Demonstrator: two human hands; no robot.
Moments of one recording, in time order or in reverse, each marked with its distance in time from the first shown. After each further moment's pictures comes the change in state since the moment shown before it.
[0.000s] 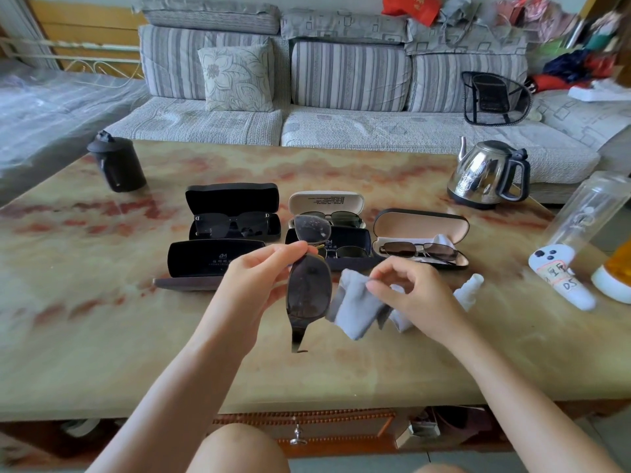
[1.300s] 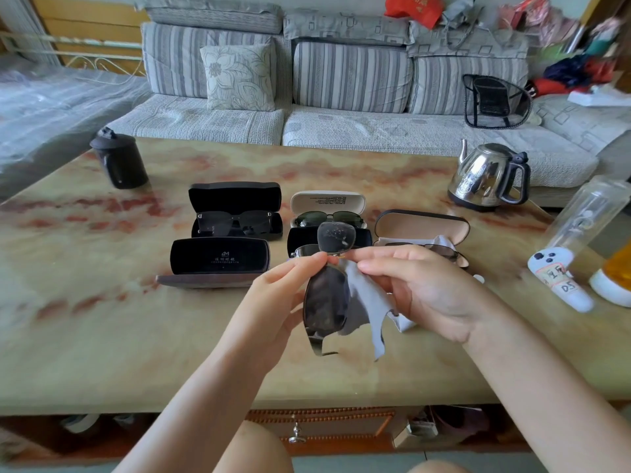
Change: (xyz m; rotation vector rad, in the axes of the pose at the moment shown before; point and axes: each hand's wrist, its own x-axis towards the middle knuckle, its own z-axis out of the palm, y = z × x) left_hand -0.004 -0.018 0.008 -0.160 -0.131 -0.108; right_hand -0.001 -0.084 -0.009 0.749 -0.328 0.435
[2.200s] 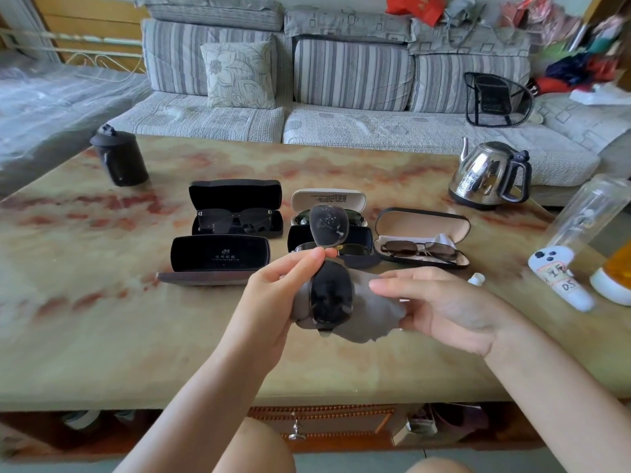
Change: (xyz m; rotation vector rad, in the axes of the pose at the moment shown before) left_hand -0.004 -0.002 0.000 0.050 0.019 0.136; right_hand -0.015 0.009 -0.016 -0.059 0.022 0.155
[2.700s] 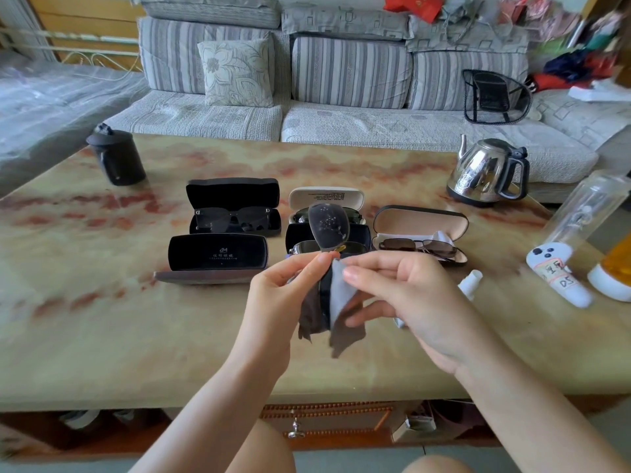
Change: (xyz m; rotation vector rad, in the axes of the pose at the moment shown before) left_hand -0.007 -0.005 0.010 0.001 0.069 0.052; right_hand -0.011 -0.003 0.046 -0.076 0.219 -0.348
